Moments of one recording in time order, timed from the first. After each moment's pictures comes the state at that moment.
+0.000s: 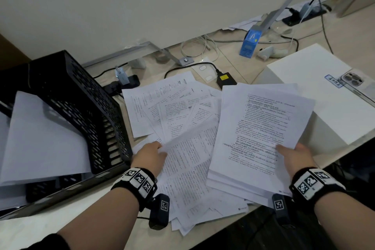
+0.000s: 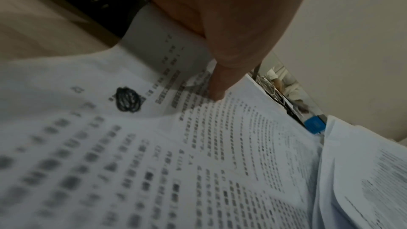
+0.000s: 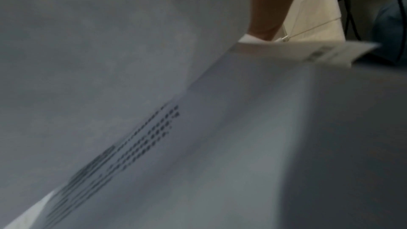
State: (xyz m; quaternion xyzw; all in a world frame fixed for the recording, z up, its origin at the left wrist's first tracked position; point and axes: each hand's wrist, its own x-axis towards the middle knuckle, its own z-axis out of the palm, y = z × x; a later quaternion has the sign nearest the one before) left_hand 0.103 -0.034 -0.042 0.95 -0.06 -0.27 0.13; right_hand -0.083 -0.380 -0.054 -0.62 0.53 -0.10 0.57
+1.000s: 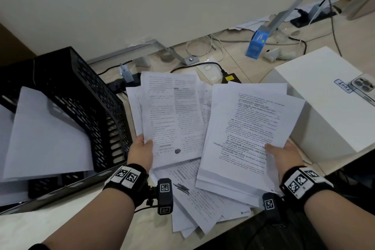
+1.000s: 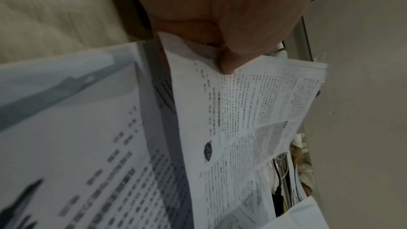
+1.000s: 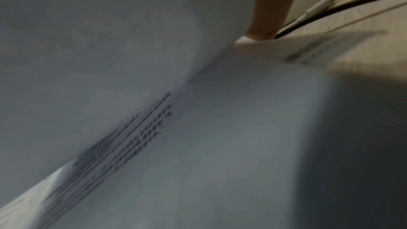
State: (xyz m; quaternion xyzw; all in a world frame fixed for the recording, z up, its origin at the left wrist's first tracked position) left_hand 0.114 -0.019 -0.046 0.79 0.16 -0.19 0.56; right_hand -0.053 -0.348 -0.040 -0.58 0.48 -0.10 0.65
